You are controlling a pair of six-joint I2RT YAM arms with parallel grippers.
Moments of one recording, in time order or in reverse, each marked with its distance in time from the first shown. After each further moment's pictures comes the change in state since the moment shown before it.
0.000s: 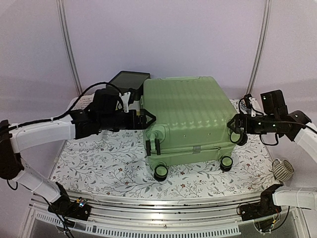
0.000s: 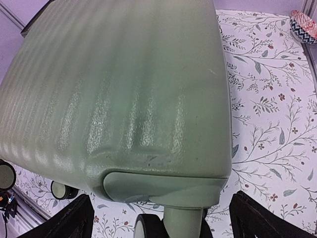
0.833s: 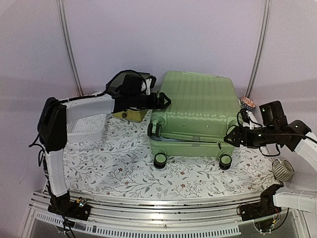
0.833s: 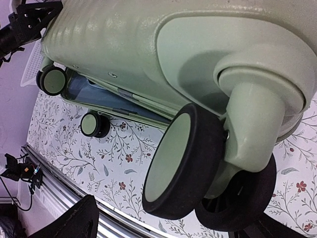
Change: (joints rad) left arm 0.138 0.623 0.583 0.021 0.143 0.132; right arm 0.039 -0.092 -0.127 -0.042 -0.189 0.090
